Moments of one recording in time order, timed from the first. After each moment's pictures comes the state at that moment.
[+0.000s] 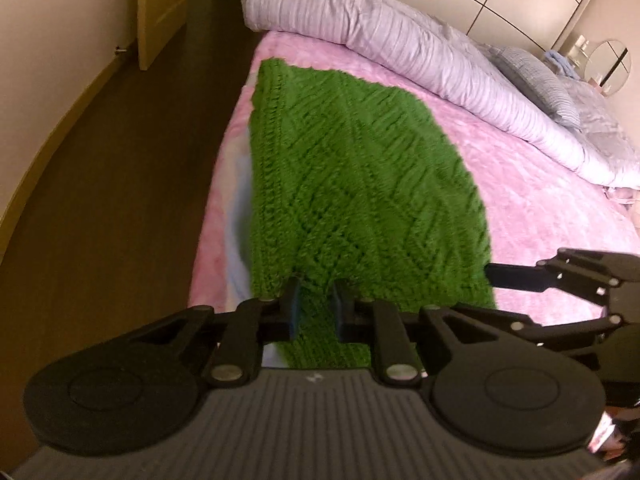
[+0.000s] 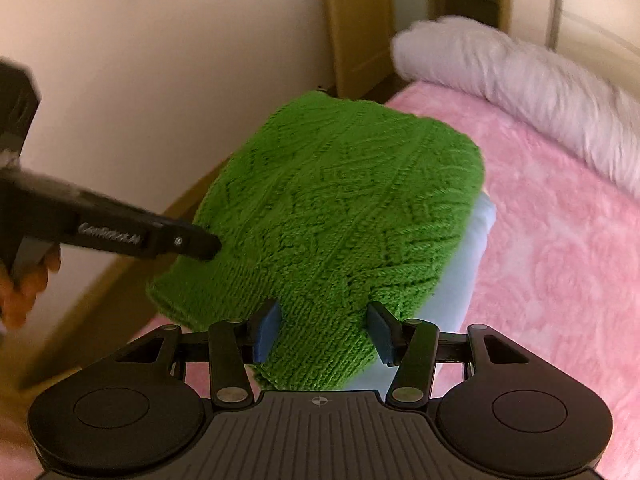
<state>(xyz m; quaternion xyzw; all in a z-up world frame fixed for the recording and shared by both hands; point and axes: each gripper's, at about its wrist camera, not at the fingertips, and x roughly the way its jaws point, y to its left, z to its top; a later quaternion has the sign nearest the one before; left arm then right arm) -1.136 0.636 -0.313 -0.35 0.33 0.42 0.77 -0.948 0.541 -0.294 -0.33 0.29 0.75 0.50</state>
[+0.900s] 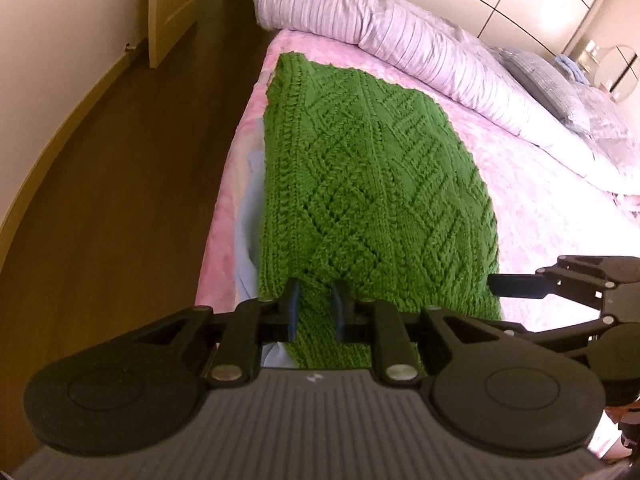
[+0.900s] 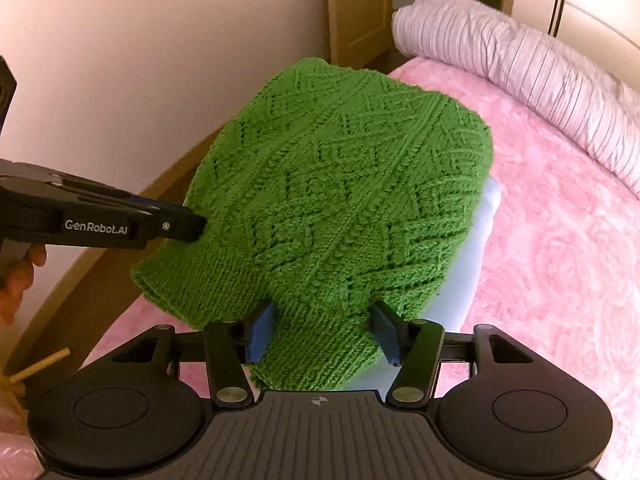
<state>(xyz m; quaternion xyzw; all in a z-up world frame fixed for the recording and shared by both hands) -1.138 0.641 -0.311 -0.36 0.33 0.43 0.76 -0.960 0.564 -0.314 -0.36 0.32 0.72 0.49</state>
